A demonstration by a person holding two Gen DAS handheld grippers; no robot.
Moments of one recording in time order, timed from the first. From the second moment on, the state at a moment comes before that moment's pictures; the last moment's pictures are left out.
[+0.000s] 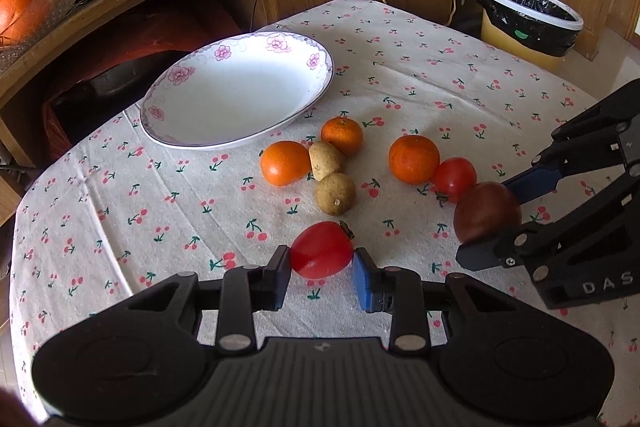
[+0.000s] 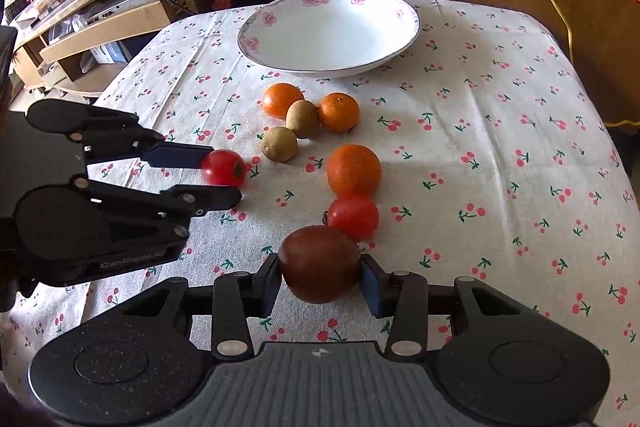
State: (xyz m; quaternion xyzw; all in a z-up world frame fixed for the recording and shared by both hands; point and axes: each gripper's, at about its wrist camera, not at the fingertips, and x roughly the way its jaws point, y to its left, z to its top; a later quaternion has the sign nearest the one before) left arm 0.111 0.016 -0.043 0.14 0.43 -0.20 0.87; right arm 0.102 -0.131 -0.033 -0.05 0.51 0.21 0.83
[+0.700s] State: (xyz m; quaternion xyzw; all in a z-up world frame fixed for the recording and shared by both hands) left arm 0.117 0.010 -0.024 0.13 0.43 -0.18 0.88; right arm 0.104 -0.123 -0.022 -0.02 0.50 0.18 0.85
